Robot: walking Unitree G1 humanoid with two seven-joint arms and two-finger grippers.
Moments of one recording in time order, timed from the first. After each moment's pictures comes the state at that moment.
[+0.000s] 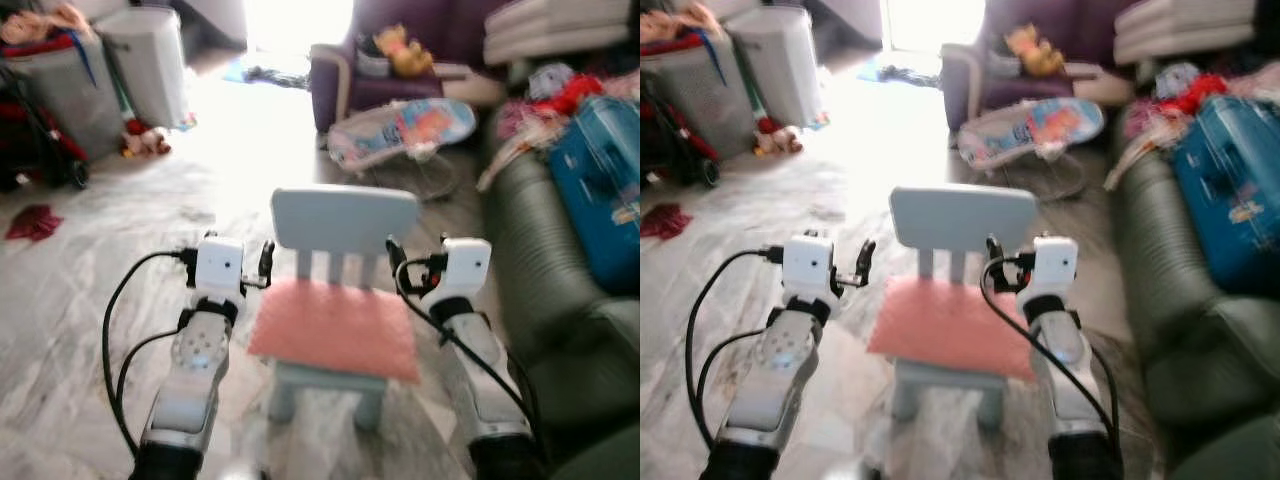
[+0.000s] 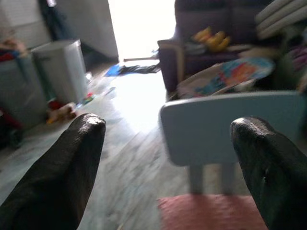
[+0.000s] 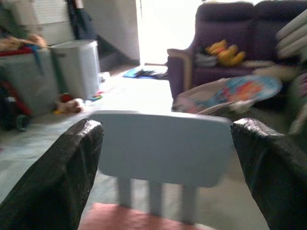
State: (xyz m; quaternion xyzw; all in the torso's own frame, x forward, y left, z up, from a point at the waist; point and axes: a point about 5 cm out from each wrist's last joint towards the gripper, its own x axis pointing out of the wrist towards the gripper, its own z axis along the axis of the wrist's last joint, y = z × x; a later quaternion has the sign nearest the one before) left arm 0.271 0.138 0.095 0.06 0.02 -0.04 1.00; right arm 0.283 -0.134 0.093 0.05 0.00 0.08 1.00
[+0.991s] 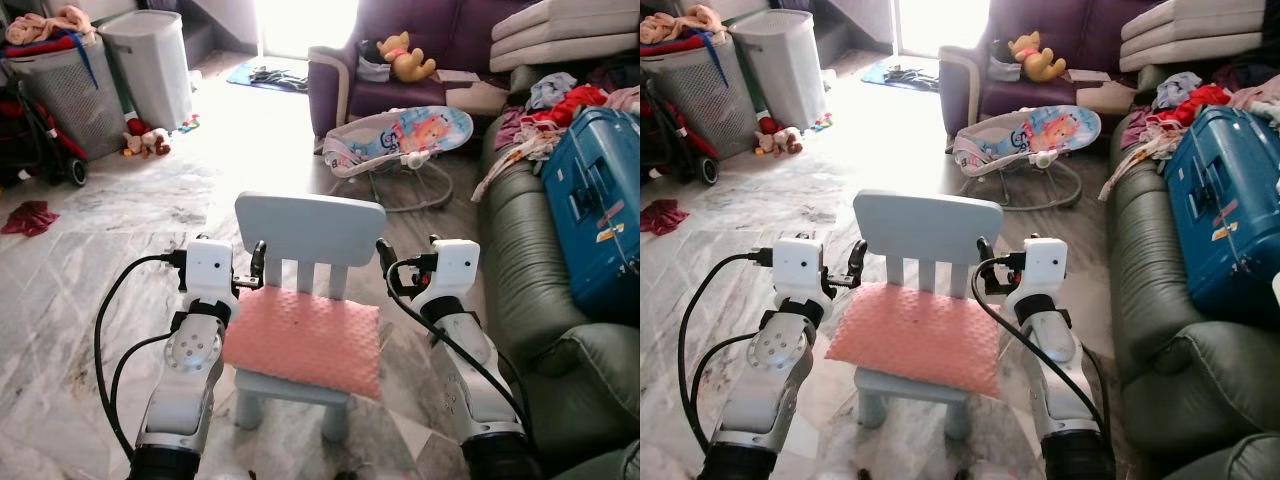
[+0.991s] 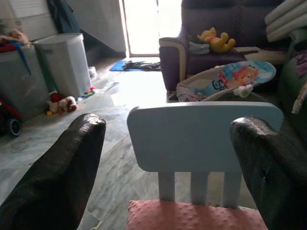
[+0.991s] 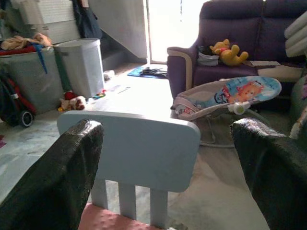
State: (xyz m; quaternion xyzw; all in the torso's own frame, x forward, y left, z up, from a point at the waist) left arm 0.273 0.135 0.098 0.04 0.02 -0.04 1.00; right arm 0.284 -0.139 0.091 0.04 0.00 0.07 1.00
